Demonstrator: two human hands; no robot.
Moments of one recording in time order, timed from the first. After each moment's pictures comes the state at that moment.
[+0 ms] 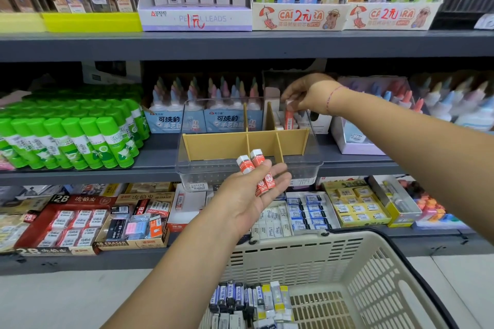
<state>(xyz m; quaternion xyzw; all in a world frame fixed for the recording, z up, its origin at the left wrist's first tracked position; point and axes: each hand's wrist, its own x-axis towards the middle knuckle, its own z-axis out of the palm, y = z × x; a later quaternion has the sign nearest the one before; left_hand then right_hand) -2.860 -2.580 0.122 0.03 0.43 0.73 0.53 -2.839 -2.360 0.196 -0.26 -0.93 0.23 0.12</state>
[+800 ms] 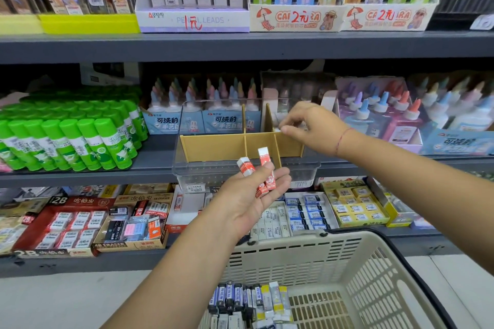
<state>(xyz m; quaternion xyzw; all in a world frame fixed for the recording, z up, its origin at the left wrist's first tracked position) -2.858 -2.578 0.120 0.04 0.44 0.73 0.53 -2.800 -2.398 0.157 -0.18 -0.96 0.12 0.17</state>
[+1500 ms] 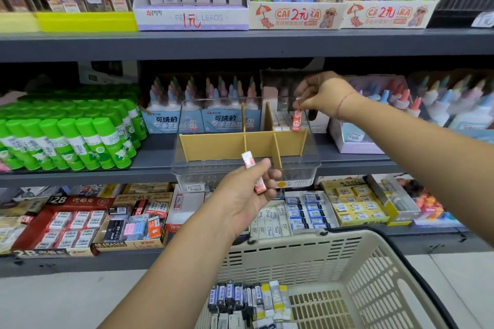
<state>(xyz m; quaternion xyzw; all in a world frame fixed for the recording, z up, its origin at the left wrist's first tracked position) -2.862 -2.579 0.123 0.07 0.50 0.70 0.51 -2.823 -2.344 0.181 -0.28 -0.88 0.32 0.20</state>
